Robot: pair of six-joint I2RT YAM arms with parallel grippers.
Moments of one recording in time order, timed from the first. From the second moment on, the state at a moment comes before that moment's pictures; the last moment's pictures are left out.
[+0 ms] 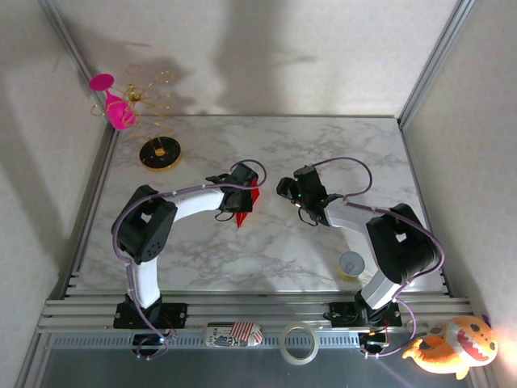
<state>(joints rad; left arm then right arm) -0.62 1.91 1.22 -0.45 -0.11 -0.56 0.56 1.64 0.84 0.07 0.10 0.84</state>
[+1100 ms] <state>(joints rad) -0.59 2.14 1.59 -0.40 -0.20 -0.57 0.51 1.47 0.72 0.10 0.14 0.73</state>
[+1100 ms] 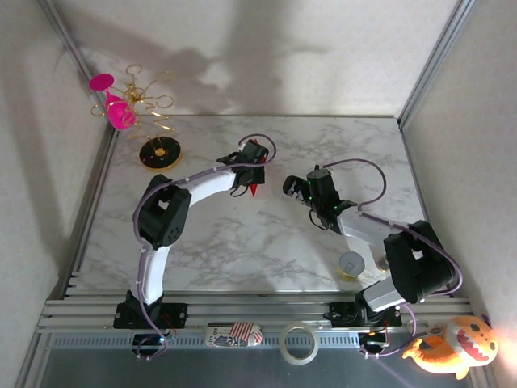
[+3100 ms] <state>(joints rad) -0.58 2.38 1.87 -0.51 -0.30 -0.66 0.51 1.50 0.74 0.10 0.14 0.68</state>
